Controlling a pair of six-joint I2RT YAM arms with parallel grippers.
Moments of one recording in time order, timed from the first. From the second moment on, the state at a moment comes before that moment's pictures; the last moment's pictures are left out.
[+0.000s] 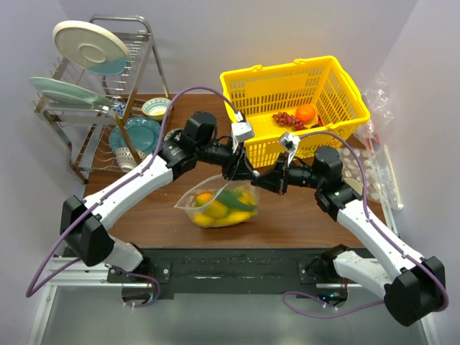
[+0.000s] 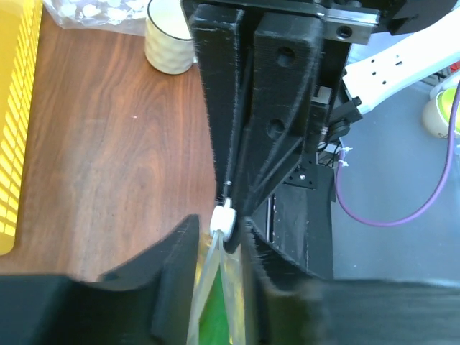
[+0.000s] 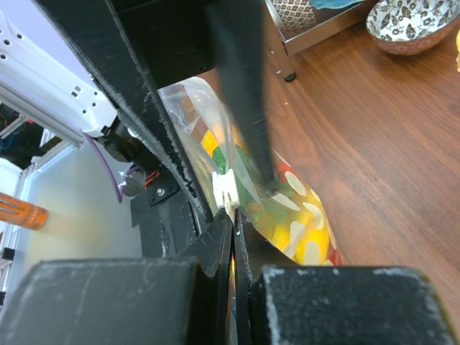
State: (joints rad) left arm -0.70 1.46 1.32 -0.34 0.81 -0.01; right arm 0.43 0.98 0.70 0.10 -0.86 0.35
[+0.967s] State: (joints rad) left arm -0.72 1.40 1.27 -0.26 0.72 0.01; right arm 0.46 0.84 0.68 0.06 -0.59 0.42
